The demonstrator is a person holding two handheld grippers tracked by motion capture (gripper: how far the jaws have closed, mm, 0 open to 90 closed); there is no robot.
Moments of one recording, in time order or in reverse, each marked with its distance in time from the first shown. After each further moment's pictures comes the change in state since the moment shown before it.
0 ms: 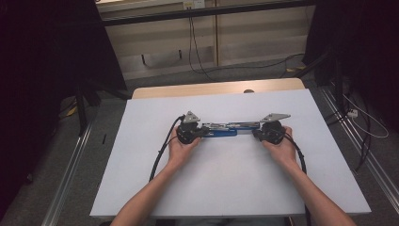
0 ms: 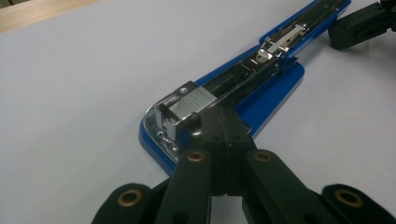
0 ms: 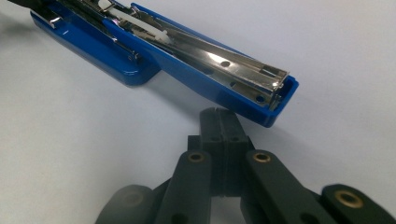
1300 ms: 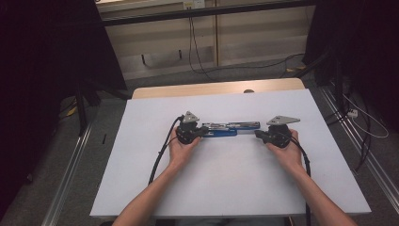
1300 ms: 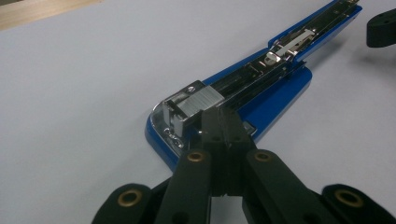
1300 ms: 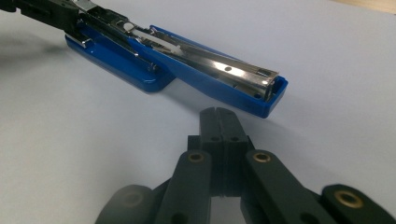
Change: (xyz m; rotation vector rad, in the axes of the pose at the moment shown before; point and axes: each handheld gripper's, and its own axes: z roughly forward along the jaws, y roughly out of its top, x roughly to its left) left arm 0.000 -0.001 -0.001 -0.009 0.033 -0.034; right arm 0.001 -0.009 -0.019 -0.091 0.028 0.032
